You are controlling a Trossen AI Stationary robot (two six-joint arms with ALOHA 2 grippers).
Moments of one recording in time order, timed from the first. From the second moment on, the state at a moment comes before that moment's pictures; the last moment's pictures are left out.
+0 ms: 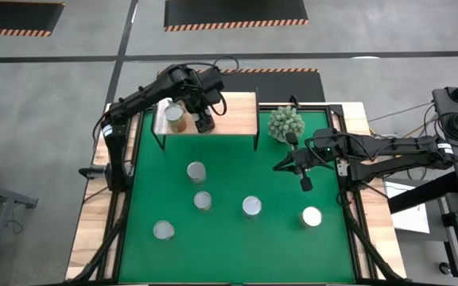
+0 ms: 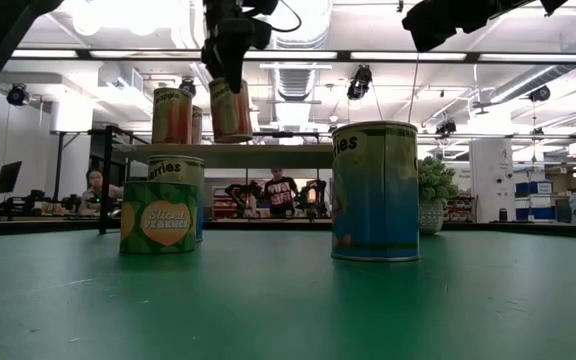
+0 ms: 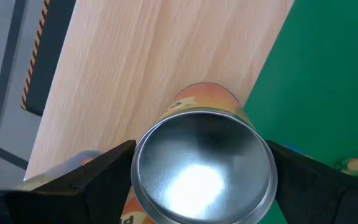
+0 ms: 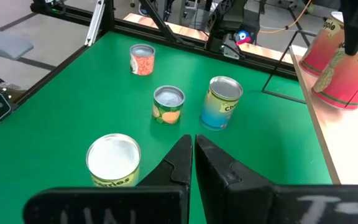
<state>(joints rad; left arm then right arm) 0.44 1.92 2.18 -1.57 -0.15 0.07 -0.05 0.93 0.78 -0.24 -0.24 -0.26</state>
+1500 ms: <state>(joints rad) 0.25 1.83 2.13 -1.57 -0.17 0.19 -0.05 0.93 0.78 -0.25 -0.23 -0.26</state>
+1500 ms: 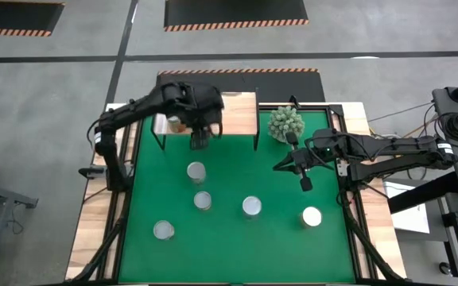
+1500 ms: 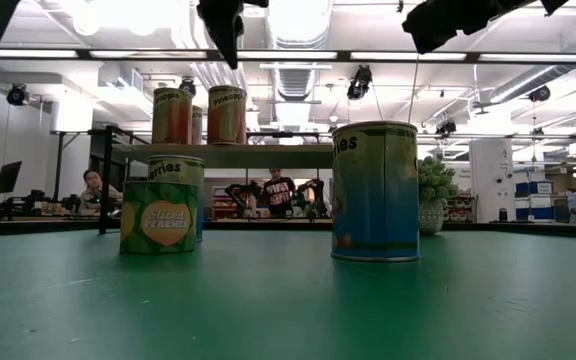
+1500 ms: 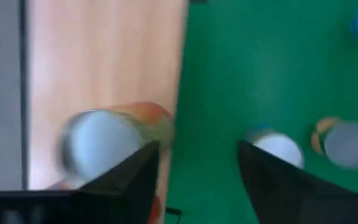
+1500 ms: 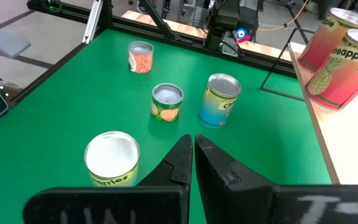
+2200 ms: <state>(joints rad) 0.31 1.81 1.92 -1.55 -0.34 0.16 -0.05 0.93 0.78 -0.25 -0.23 -0.26</state>
